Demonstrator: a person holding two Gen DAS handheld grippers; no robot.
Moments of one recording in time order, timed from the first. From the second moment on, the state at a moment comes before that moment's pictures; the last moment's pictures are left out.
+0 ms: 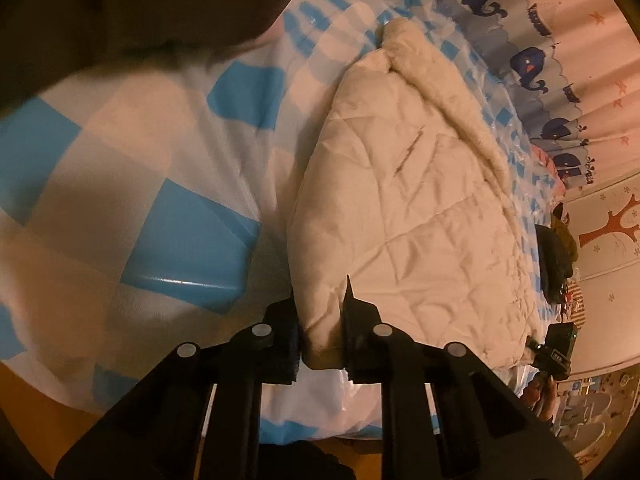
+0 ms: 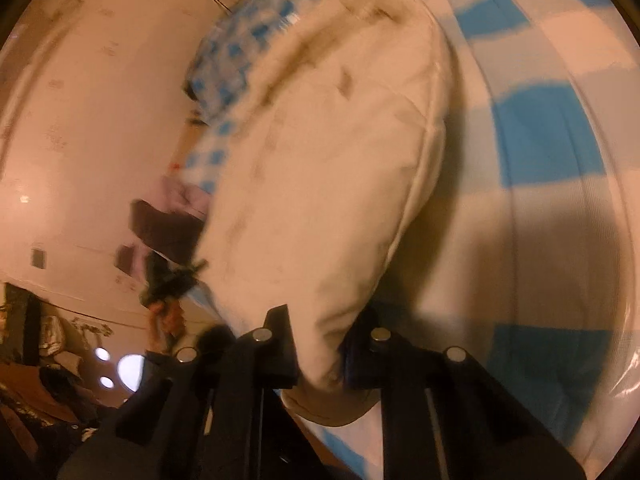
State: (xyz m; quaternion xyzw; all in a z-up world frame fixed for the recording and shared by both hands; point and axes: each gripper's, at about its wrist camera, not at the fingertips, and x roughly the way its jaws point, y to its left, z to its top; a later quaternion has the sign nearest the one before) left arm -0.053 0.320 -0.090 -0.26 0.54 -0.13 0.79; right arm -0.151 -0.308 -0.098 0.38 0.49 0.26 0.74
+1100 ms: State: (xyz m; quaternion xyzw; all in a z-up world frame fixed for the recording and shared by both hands) left arm -0.181 0.389 0.010 -0.17 0.51 -0.05 0.84; right arm -0.275 -0.367 -0.042 0.35 0.48 0.21 0.78
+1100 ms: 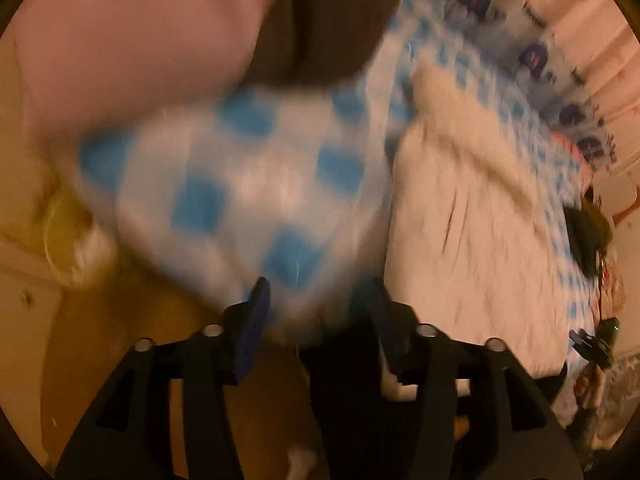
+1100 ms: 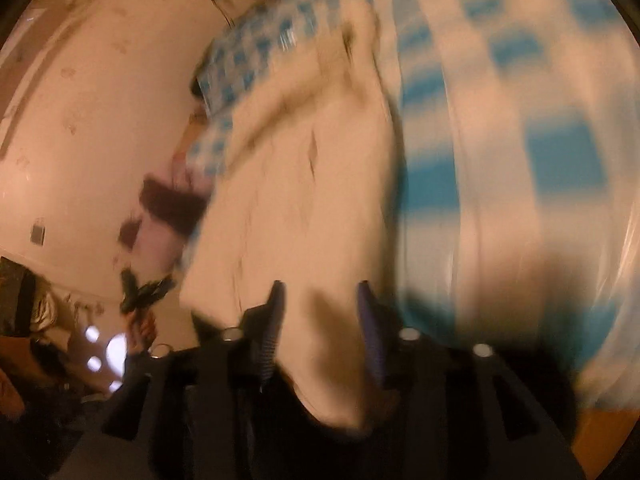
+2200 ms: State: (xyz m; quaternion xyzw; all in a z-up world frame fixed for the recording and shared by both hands) left arm -0.077 0.312 -0.028 -0.14 0.54 -0.18 0.81; right arm -0.184 -0.339 -0.045 0.28 0.55 0.18 0.76
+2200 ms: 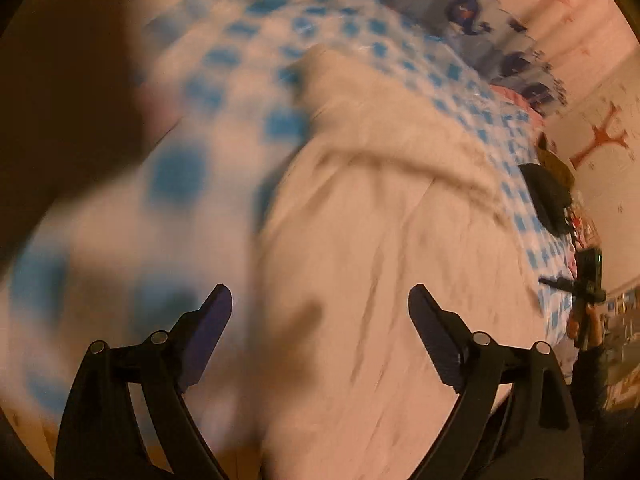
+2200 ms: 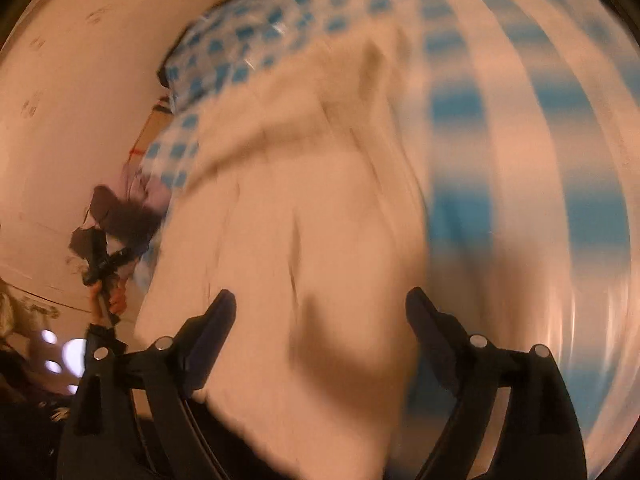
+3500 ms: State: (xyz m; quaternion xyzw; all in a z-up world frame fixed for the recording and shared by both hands) left arm -0.245 0.291 0.052 -0.23 0.43 -0.30 0.82; right arm -0.323 -0.317 -0.027 0.44 0.36 0.39 0.72
